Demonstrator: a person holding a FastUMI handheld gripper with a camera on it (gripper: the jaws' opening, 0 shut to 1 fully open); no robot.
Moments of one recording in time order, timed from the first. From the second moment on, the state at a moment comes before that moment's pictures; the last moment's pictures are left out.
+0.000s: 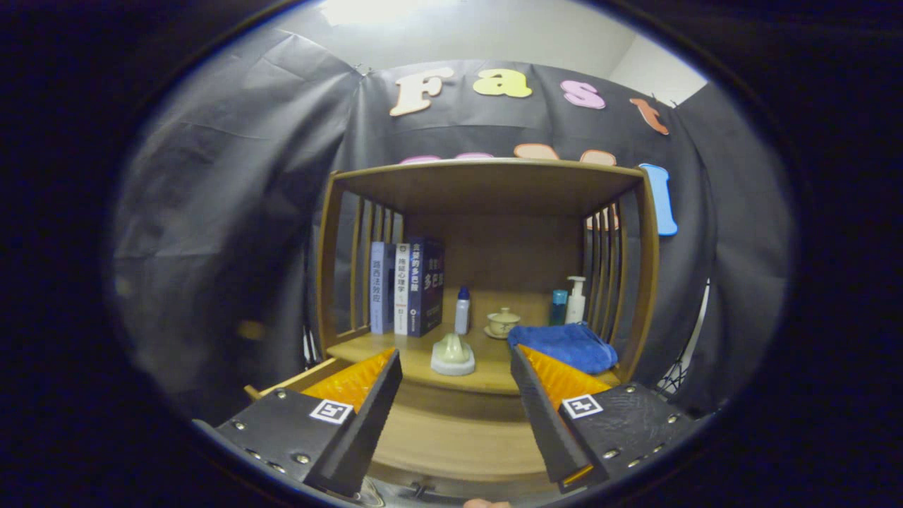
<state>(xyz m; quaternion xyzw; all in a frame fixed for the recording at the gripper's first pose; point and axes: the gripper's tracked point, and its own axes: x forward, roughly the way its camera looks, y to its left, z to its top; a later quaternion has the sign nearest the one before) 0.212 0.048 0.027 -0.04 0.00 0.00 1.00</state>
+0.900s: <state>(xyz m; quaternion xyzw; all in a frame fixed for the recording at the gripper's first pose) 0.155 0.059 -0.093 -0.05 0.08 -0.03 1.00</state>
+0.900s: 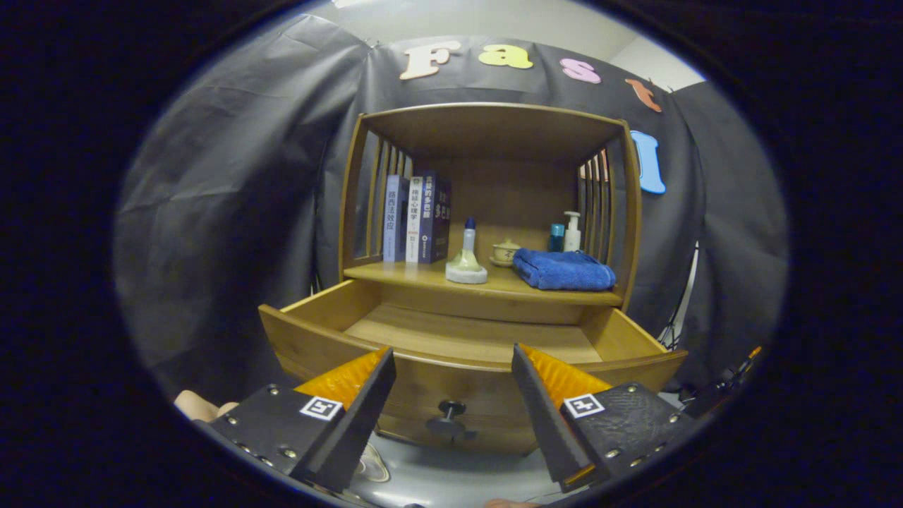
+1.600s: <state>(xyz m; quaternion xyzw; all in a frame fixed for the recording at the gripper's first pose) 0.173 0.042 -0.107 -0.05 0.10 -0.06 0.99</state>
